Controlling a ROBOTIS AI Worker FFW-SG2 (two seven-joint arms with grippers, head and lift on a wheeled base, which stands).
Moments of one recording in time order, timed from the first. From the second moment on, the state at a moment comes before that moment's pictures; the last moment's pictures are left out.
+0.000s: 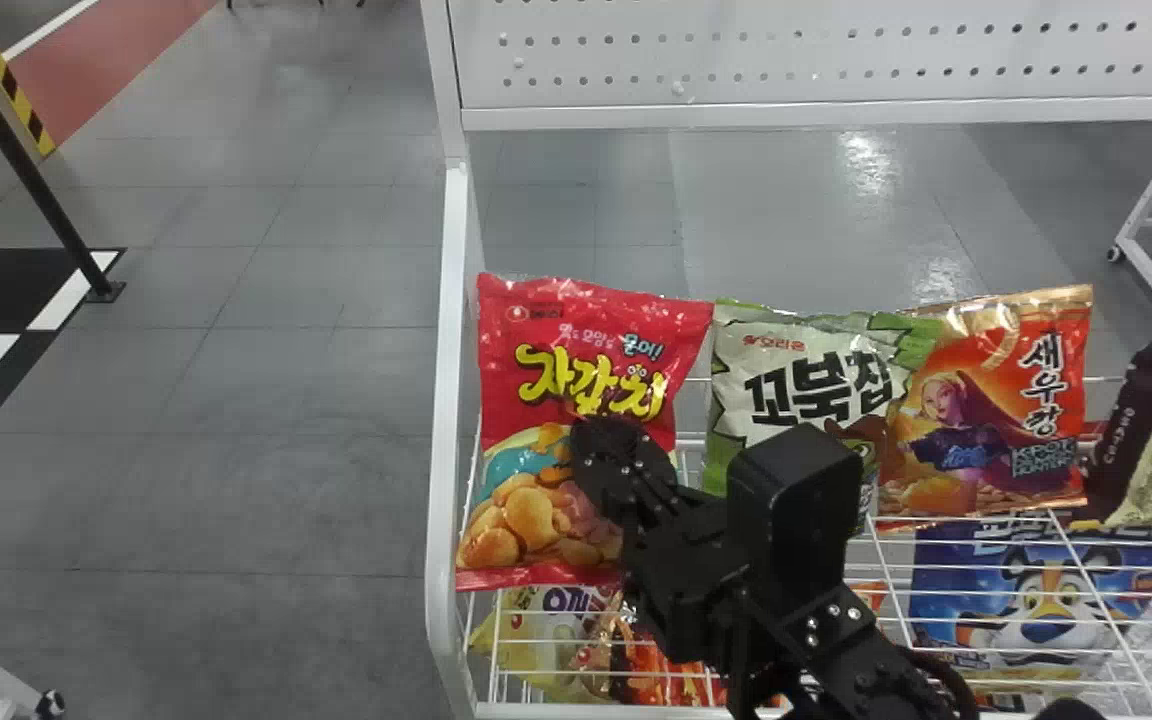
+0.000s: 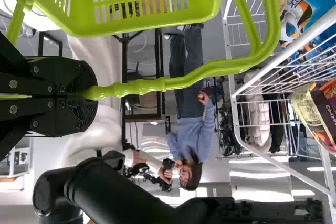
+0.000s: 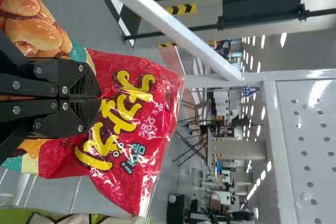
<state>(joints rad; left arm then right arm) 0.64 0.14 -0.01 -2.15 0.58 1.43 -0.96 0.29 -0.19 0.50 -2.23 -0.07 0.48 0.00</state>
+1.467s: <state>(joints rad) 0.64 0.14 -0.02 -2.15 0.58 1.43 -0.98 0.65 -0.35 0.24 -2.74 -0.09 0.93 0.08</state>
